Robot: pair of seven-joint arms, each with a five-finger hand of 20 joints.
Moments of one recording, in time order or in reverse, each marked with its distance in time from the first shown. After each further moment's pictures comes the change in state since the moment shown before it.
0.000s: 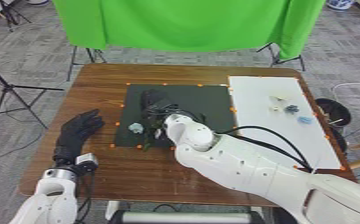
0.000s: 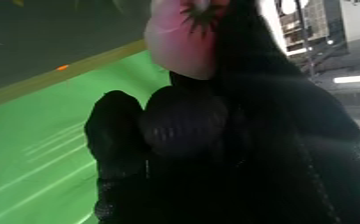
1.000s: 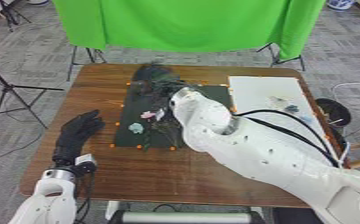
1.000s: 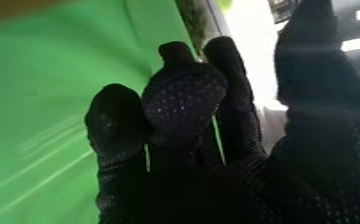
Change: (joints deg) left arm 0.9 0.1 -0.7 -0.9 0.1 -0.3 -1.0; right arm 1.1 8.0 10.0 -19.1 4.1 -8.5 2.6
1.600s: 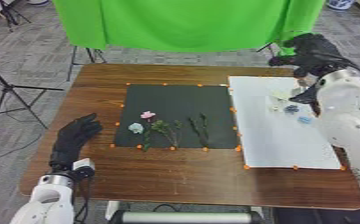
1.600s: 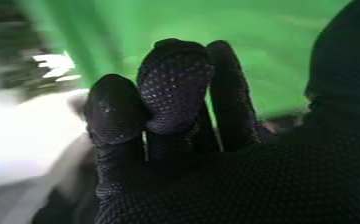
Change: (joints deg) left arm 2.9 -0.9 -1.5 -1.9 0.1 0.0 0.2; right arm -31.1 31.8 45.9 -16.1 -5.9 -7.7 9.7
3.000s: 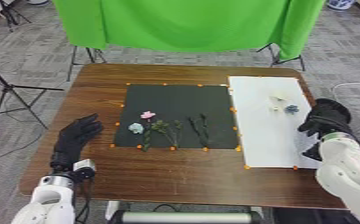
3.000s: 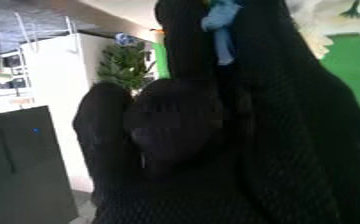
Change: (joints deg) left arm 0.6 -0.8 -0.4 -0.7 0.3 -0.5 -0.7; right arm -17.5 1.5 -1.5 9.8 -3.8 12.0 5.9
